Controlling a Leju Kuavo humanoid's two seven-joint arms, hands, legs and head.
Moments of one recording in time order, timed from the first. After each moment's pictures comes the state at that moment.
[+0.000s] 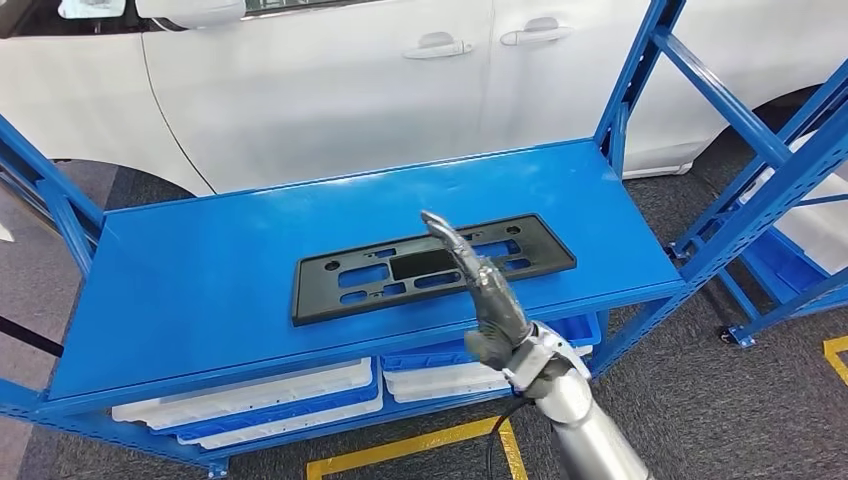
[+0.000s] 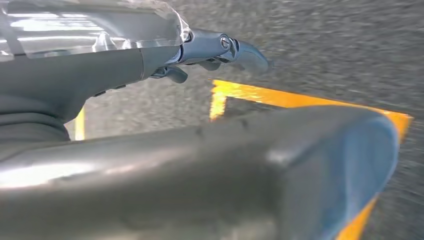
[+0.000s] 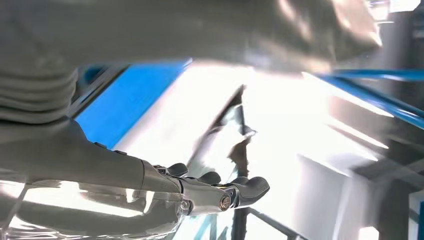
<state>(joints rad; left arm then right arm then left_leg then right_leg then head) -0.09 -0.05 1.27 -0.22 -0.90 0.05 -0.09 -0.26 -0.05 0.39 -1.58 0.33 0.09 -0.59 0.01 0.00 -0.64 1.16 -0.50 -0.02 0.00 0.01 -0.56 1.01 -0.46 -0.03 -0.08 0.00</state>
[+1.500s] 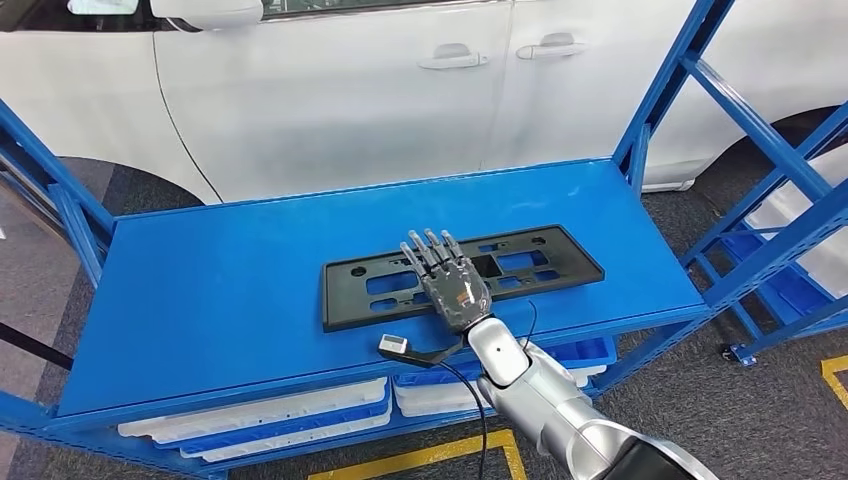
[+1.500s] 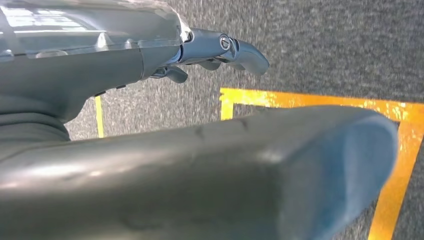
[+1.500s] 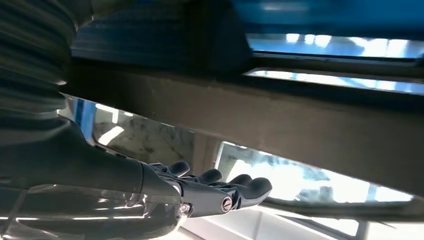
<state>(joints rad) -0.08 -0.07 1.25 -0.22 -1.00 0.02 -0.03 -0.63 0.01 0.66 -0.61 1.56 -0.70 0.15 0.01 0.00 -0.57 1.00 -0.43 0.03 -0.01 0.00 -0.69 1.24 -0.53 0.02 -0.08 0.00</state>
